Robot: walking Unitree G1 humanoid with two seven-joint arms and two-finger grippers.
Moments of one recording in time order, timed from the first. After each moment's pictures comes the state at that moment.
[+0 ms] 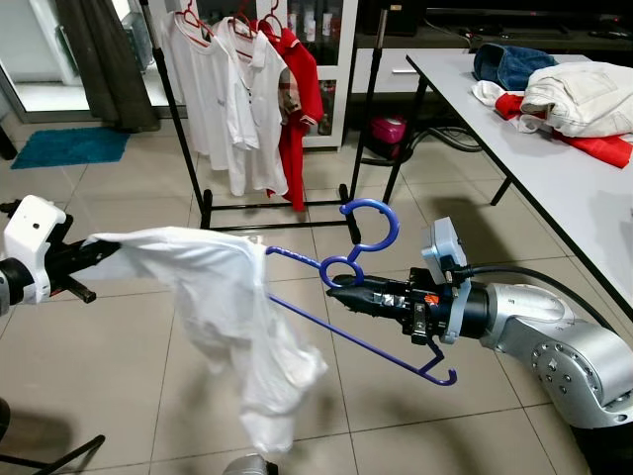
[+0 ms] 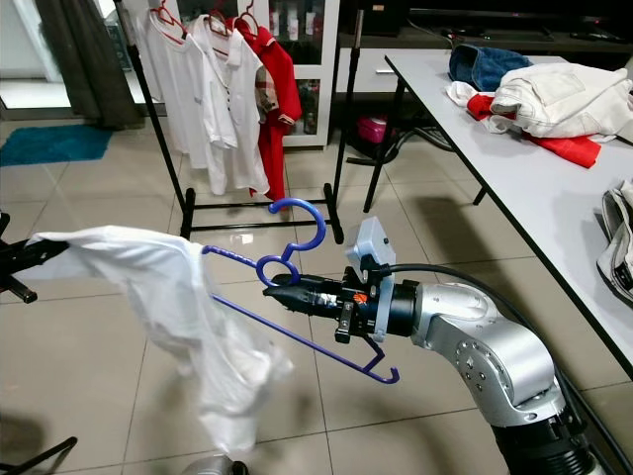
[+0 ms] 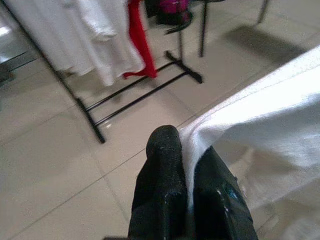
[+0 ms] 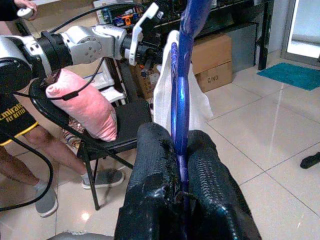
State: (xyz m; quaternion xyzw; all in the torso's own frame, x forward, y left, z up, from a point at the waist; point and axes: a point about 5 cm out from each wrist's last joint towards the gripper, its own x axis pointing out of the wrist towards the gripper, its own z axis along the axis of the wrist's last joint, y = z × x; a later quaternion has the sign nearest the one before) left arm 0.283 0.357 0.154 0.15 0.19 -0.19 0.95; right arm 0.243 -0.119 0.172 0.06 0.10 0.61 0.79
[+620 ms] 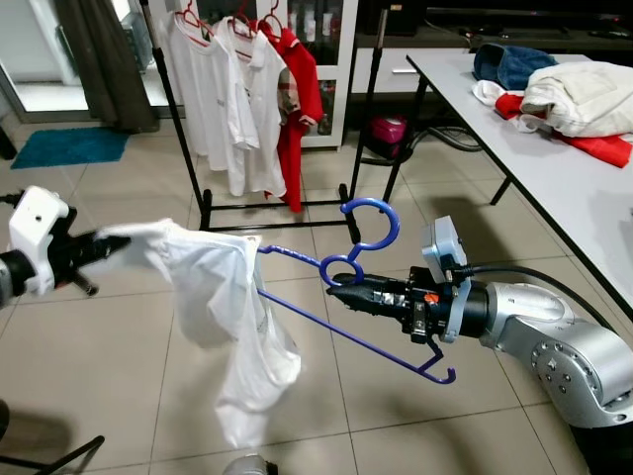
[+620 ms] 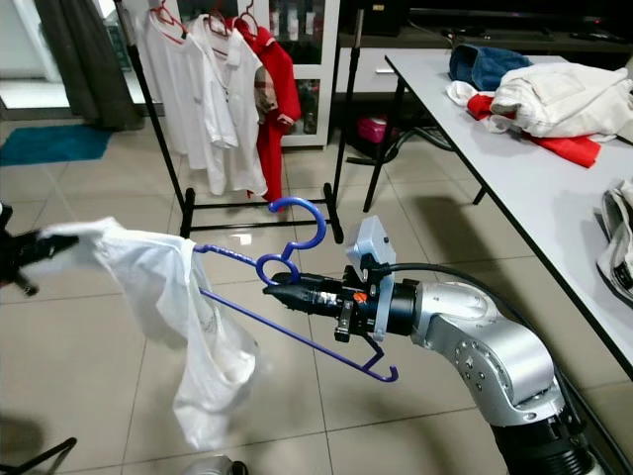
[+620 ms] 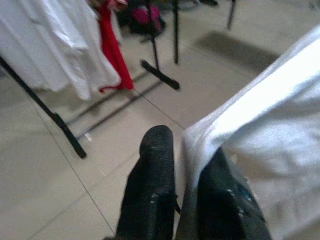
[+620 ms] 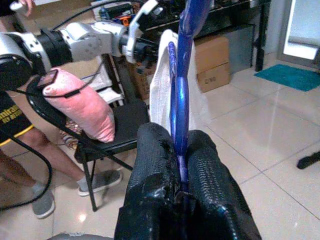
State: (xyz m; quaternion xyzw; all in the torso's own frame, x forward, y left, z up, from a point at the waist) left arm 0.282 0.352 0.166 0.15 0.19 -0.28 0.93; right arm 0.244 -0.120 0.172 0.06 0.09 0.60 0.79
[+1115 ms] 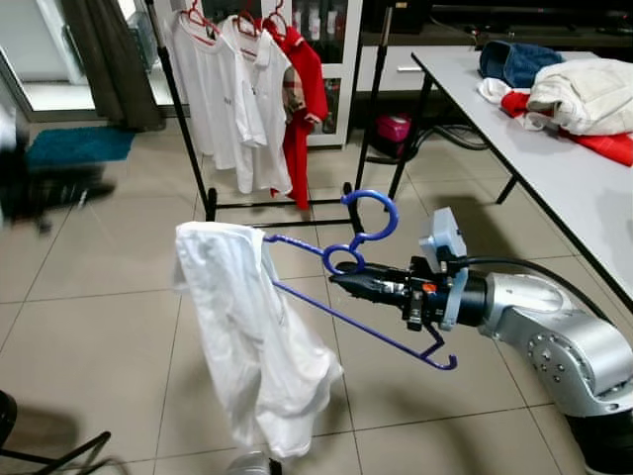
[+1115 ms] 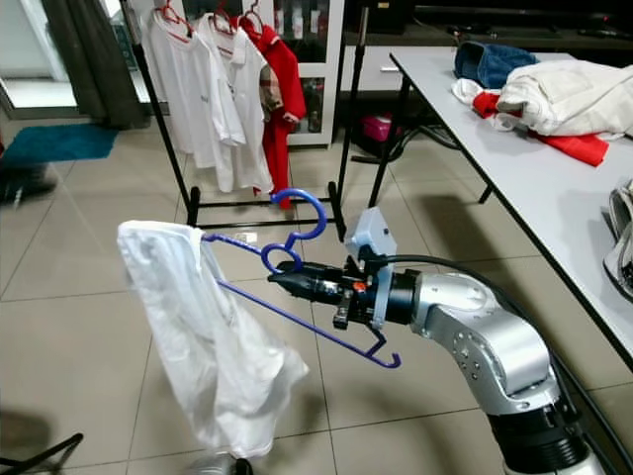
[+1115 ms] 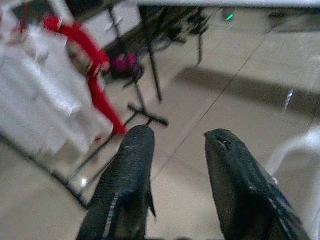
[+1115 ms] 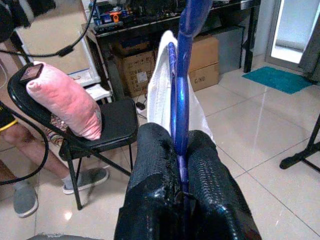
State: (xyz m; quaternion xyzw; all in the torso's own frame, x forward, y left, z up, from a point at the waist) left arm 0.312 0.338 0.266 0.18 0.08 -0.37 0.91; right arm 0.254 -0.120 0.174 0.03 0.08 0.59 0.80
